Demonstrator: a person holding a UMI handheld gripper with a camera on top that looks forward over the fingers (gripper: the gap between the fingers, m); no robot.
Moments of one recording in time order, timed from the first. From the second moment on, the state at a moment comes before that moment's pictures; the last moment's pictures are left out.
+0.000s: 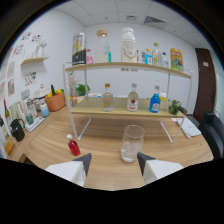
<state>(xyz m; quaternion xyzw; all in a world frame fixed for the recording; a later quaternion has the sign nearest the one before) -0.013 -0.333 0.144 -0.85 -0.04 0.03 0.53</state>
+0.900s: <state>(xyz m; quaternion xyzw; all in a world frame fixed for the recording) 0.212 -0.111 0.382 -0.75 0.04 0.00 0.67</state>
